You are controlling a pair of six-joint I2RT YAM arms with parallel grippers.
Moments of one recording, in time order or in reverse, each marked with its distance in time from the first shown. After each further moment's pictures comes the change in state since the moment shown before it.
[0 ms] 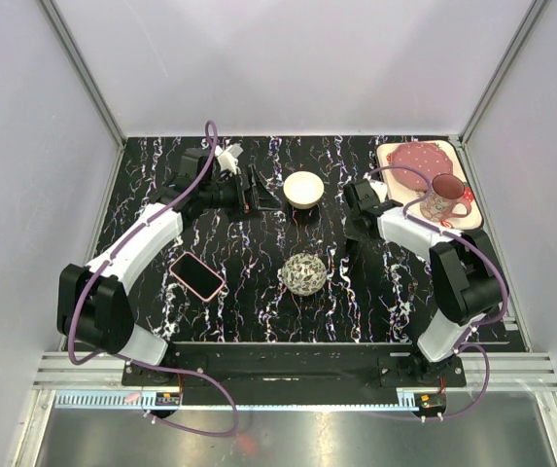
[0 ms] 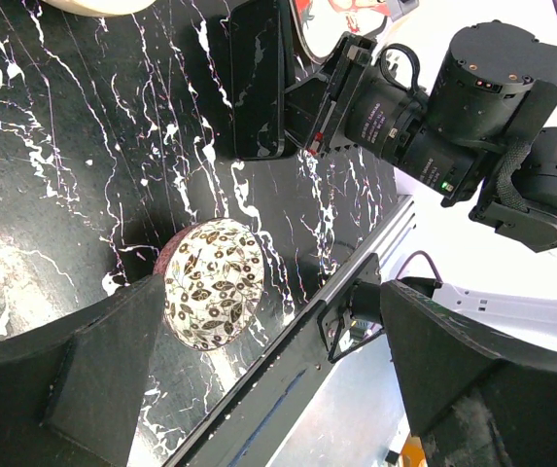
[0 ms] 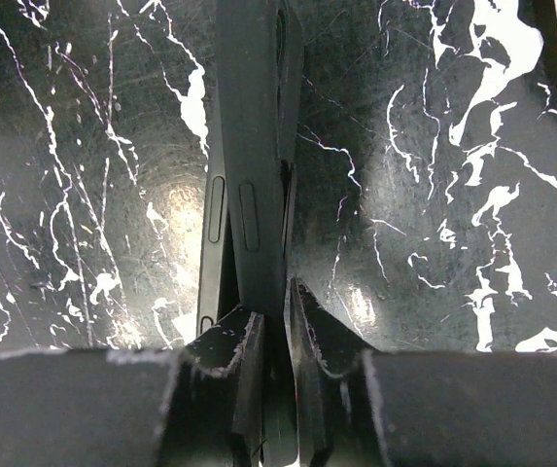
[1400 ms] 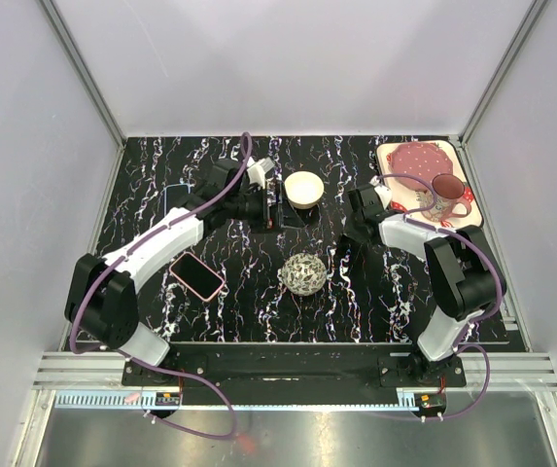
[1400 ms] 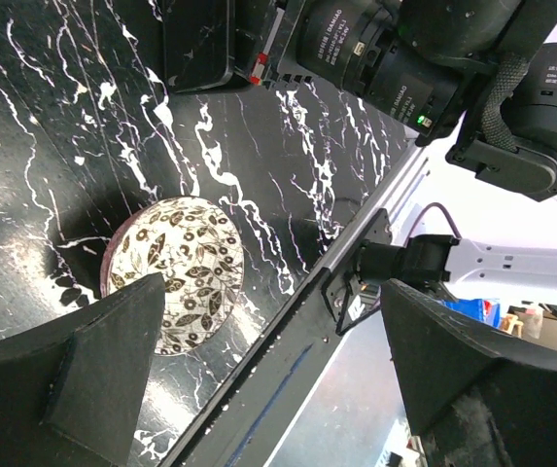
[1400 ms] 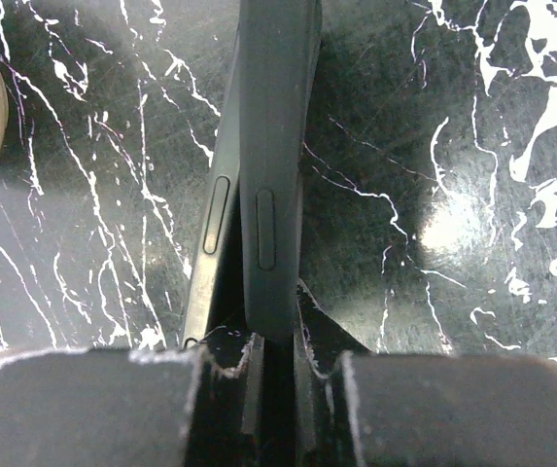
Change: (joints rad) left arm -0.163 0.050 -0.013 0.043 -0.018 0.010; right arm -0.027 0.034 -0.106 0.240 -0.056 0.140
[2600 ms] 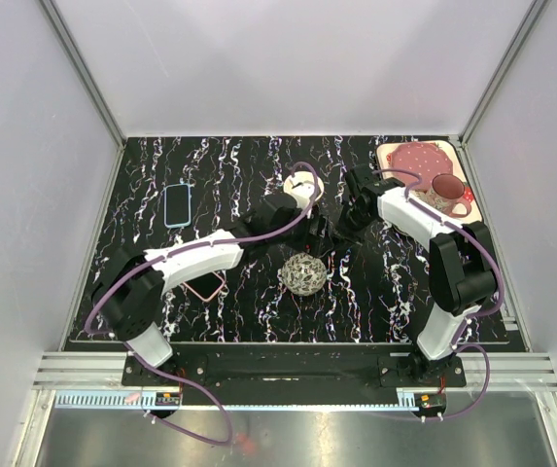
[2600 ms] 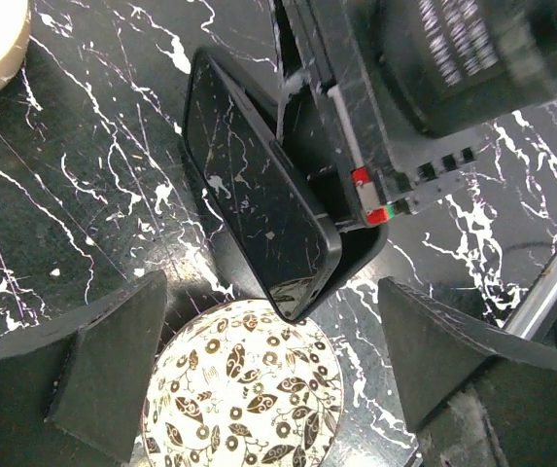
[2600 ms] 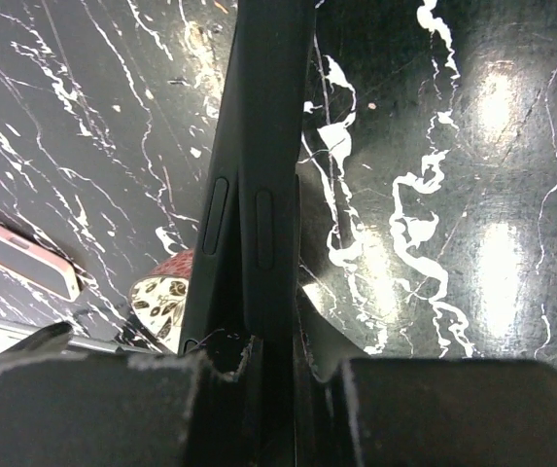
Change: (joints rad) left arm -0.306 0.104 -0.078 0.299 -0.528 0.266; right arm -0.001 0.010 0.320 -0.598 -0.462 0.015
